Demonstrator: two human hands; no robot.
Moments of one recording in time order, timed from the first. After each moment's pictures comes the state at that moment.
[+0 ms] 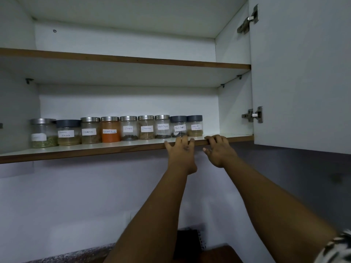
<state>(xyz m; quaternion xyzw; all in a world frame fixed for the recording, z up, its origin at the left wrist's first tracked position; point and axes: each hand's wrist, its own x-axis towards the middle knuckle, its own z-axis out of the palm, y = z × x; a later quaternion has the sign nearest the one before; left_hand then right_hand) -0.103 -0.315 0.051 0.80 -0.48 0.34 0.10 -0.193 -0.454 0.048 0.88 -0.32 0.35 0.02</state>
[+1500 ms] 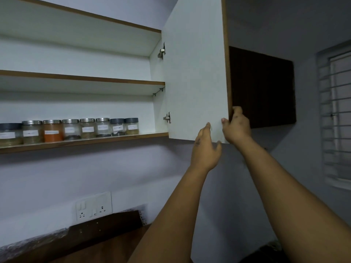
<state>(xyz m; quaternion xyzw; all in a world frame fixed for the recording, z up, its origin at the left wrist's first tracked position) -0.527 -0.300 0.031 0.56 -0.65 0.08 0.51 -0.624 -0.336 0.091 0.67 -0.41 0.59 -0.17</state>
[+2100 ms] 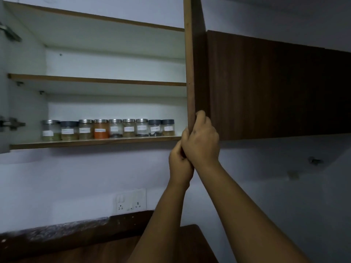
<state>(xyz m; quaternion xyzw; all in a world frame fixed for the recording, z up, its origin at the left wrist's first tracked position) -0.404 -0.218 0.018 0.39 -0.51 0.03 0.76 -0.458 -0.242 0.074 0.71 -0.24 0.66 0.00</state>
